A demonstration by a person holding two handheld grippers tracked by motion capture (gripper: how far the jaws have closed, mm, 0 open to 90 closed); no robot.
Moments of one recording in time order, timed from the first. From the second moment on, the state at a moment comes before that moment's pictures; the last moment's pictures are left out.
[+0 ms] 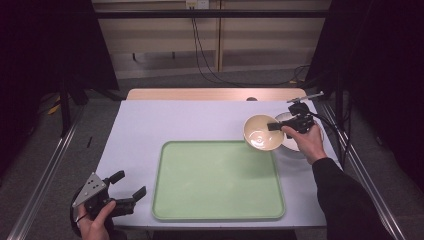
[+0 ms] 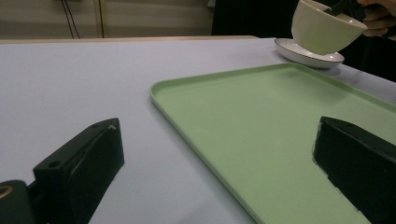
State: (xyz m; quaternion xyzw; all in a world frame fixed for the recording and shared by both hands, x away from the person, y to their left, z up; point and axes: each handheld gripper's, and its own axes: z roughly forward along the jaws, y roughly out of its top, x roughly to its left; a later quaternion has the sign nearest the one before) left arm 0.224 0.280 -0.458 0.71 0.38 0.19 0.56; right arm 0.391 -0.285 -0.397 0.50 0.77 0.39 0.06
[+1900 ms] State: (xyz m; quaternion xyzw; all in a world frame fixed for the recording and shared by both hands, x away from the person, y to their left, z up) left arm 0.224 0.280 -0.458 0.71 0.38 0.19 0.56; right arm 0.402 -0.267 -0.449 0.51 0.80 0.31 0.04
